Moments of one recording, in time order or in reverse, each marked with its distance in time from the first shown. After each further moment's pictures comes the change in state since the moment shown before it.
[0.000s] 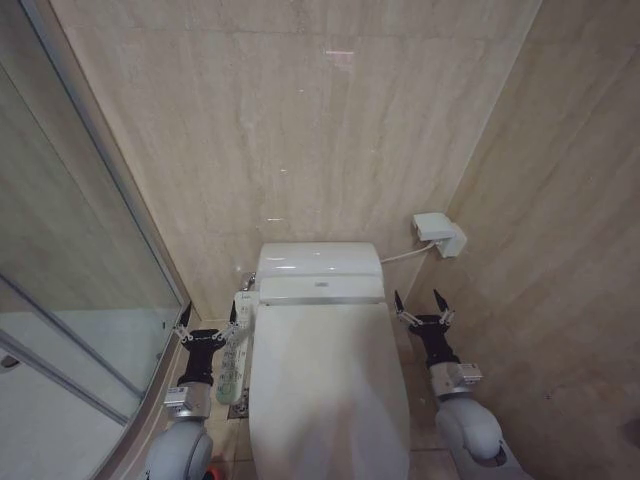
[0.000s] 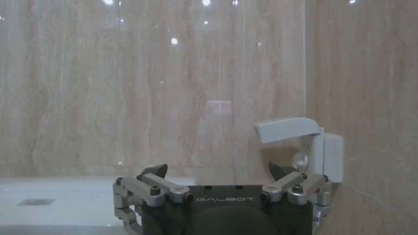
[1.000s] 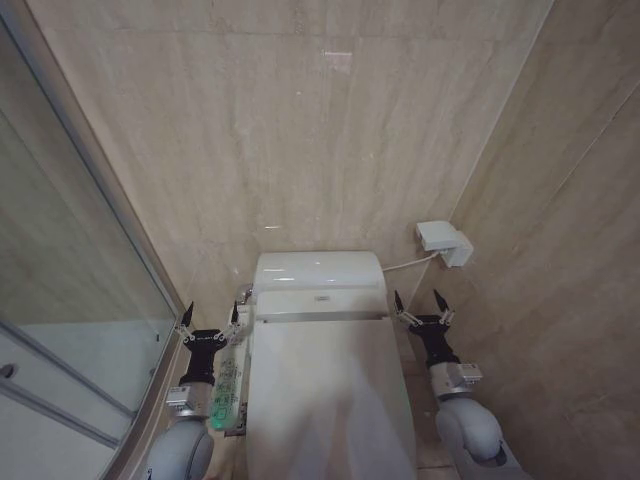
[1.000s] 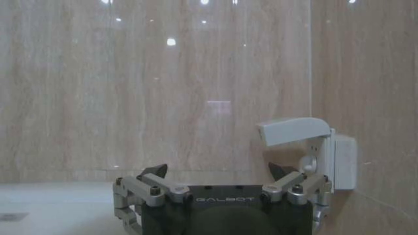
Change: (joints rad) left arm -0.007 0.002 0.005 0.013 0.002 -0.007 0.004; right arm -0.001 0.000 0.000 0.000 0.000 0.000 0.000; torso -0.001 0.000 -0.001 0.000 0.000
